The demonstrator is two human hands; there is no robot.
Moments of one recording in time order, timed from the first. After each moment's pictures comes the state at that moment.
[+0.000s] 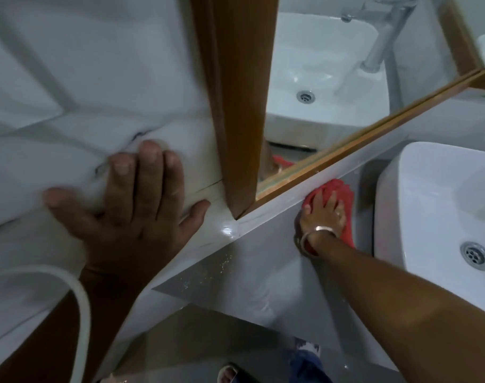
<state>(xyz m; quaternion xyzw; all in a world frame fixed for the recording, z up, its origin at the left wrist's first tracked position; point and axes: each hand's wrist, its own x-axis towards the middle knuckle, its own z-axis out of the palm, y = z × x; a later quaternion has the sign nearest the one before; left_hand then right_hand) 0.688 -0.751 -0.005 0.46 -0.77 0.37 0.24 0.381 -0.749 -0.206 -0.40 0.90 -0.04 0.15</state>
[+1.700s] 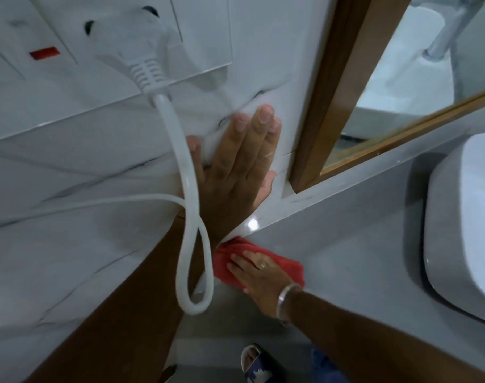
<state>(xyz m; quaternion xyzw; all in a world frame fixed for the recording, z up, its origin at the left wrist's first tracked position) 0.698 -0.756 -0.030 0.42 -0.73 0.45 0.29 0.574 -0.645 -0.215 -0.90 0.43 0.09 0.08</state>
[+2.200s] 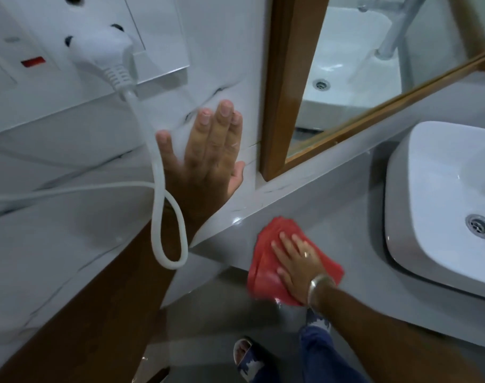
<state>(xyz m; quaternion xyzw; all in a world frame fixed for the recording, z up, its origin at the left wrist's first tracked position) 0.694 -0.755 -0.026 0.43 -0.72 0.48 0.25 0.475 -0.593 -0.223 -0.77 0.61 0.12 0.12</state>
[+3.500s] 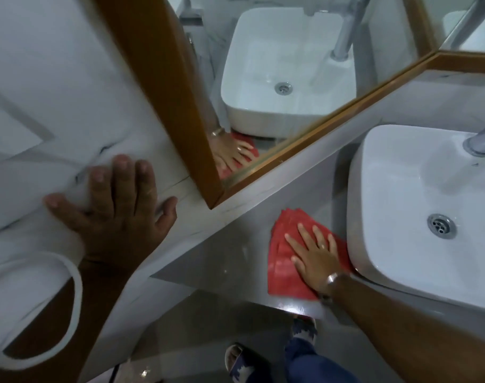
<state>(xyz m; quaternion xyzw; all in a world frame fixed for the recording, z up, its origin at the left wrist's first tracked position) 0.688 -0.746 -0.010 0.45 -0.74 0.47 0.18 0.351 -0.606 -0.230 -0.67 0.72 0.08 0.18</state>
